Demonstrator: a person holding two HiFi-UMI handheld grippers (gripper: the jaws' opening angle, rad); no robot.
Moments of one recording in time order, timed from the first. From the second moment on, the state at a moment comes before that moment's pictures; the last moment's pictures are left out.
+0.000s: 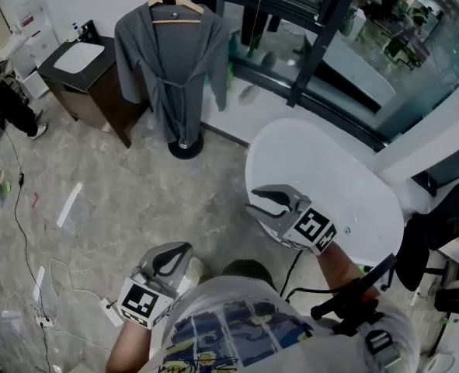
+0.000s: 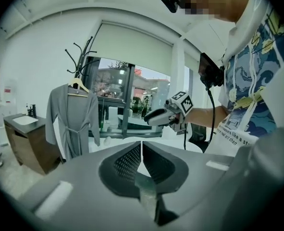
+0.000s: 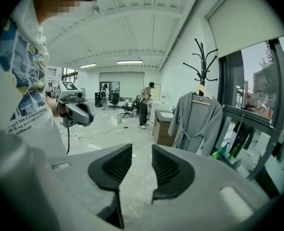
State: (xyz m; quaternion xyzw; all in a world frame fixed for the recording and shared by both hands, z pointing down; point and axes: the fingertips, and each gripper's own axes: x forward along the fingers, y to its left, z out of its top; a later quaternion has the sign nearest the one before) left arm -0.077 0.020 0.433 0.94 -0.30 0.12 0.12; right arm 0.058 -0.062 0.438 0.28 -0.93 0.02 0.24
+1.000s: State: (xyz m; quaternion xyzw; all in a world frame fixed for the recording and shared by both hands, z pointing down) left arm -0.119 -0.251 0.411 0.87 -0.46 0.10 0.12; right arm 0.039 -0.651 0.328 0.27 -0.92 -0.07 0.27
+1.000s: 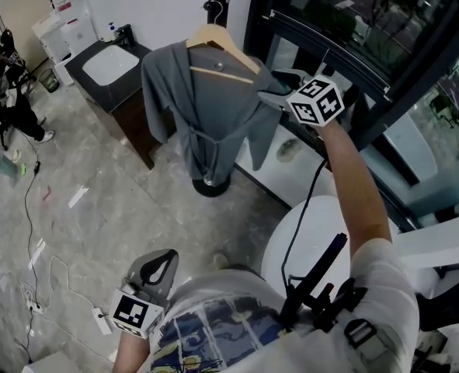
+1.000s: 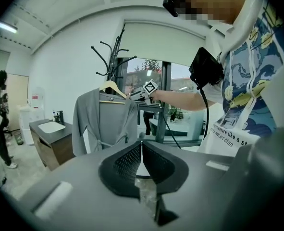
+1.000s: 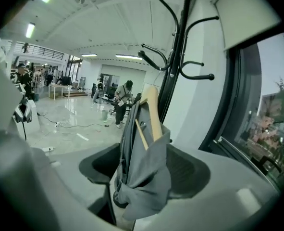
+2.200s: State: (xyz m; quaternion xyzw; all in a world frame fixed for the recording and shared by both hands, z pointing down) left arm -0.155 -0.231 0.415 0.86 -0.49 0.11 0.13; right arm -0.008 -0.667 0.315 0.20 -0.93 -0.03 0.31
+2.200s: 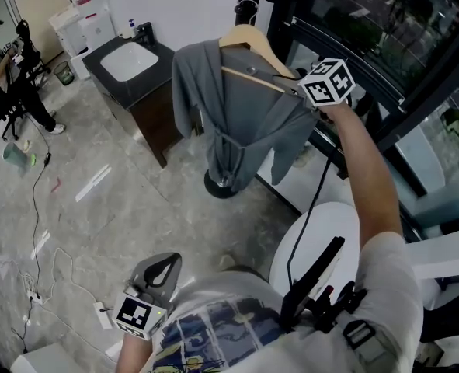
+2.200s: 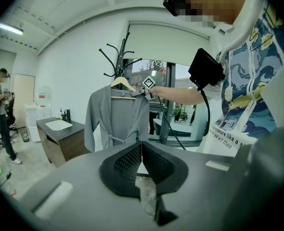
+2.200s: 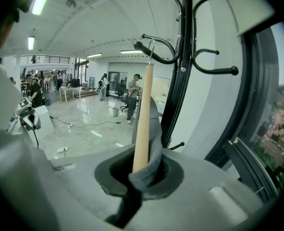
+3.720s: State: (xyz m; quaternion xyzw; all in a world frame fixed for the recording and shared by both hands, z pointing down) left arm -0.189 -0.051 0.406 0.91 -0.39 0.09 0.10; right arm -0.033 -0.229 0.310 0.17 -0.94 -0.07 0.28
